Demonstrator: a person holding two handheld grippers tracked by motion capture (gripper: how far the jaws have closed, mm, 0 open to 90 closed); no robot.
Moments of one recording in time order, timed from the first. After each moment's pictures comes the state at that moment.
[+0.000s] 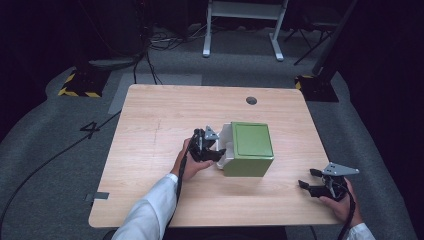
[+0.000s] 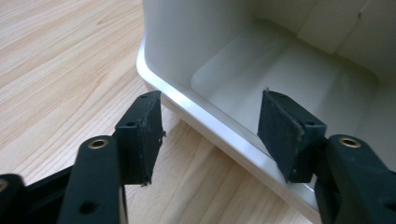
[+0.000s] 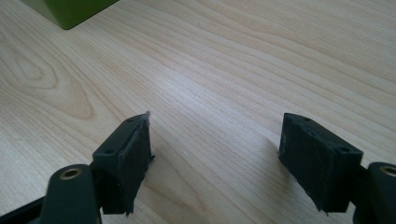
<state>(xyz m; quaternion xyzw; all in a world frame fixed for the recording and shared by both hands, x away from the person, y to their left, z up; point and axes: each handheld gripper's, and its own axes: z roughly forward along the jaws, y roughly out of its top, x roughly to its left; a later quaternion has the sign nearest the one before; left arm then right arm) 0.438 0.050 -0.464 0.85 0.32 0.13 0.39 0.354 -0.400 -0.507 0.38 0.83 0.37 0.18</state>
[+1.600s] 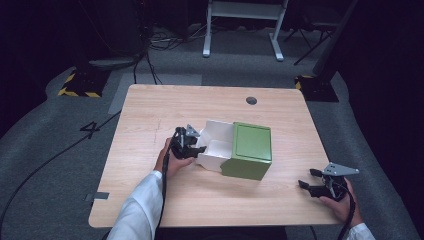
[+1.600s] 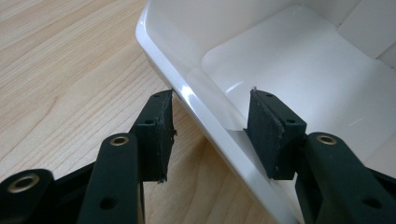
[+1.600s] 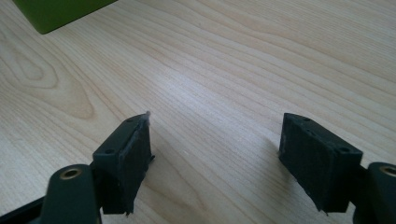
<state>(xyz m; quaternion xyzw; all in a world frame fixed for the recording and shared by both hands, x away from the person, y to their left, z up) 0.447 0.105 -0.474 0.85 0.35 0.14 0.36 0.354 -0.400 -0.507 0.38 0.83 0.37 0.18</state>
